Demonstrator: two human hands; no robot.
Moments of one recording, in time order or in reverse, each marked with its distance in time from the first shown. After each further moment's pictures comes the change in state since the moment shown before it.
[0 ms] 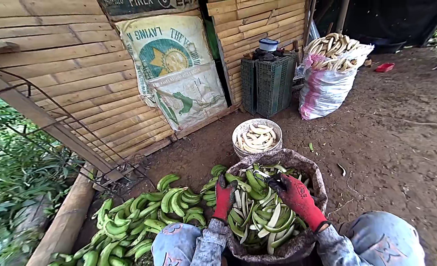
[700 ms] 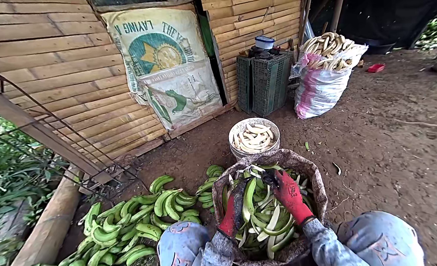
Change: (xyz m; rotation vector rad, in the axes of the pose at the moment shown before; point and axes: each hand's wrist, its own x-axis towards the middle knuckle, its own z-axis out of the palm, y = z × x) left_hand -0.052 0.047 0.026 -0.258 -0.230 -0.203; right_hand 0.027 0.008 0.029 -0.069 0.166 -0.019
